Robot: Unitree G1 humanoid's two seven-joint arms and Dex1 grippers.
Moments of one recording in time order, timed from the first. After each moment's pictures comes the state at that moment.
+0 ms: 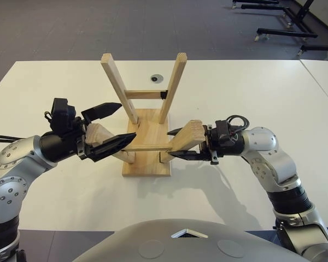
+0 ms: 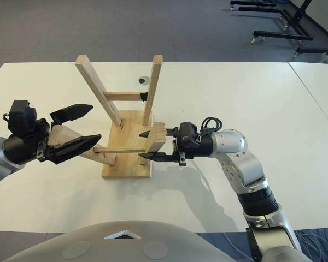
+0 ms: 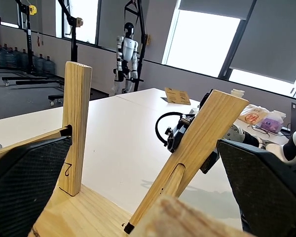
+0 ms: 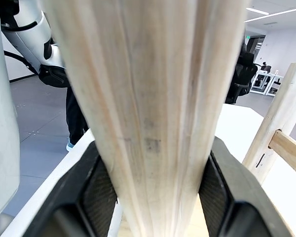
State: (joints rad) left arm 0.13 0.73 0.29 -0.62 -1.10 0.65 -0.79; right arm -0.14 -0.53 0.22 -0.33 0.57 0.17 1.19
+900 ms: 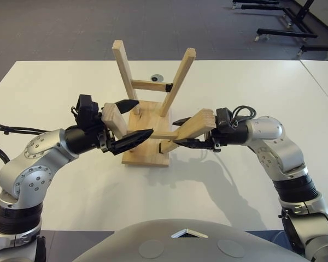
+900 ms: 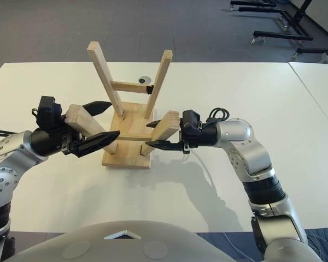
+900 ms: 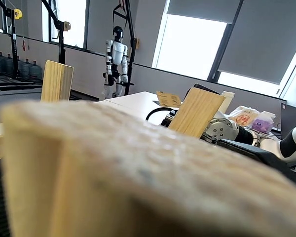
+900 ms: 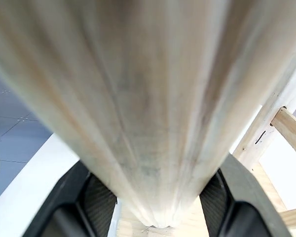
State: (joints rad) left arm 0.01 0.61 0.12 -0.56 -0.99 0.63 -0.79; right arm -0.23 -0.57 0.20 -0.26 0.56 0.22 1.17
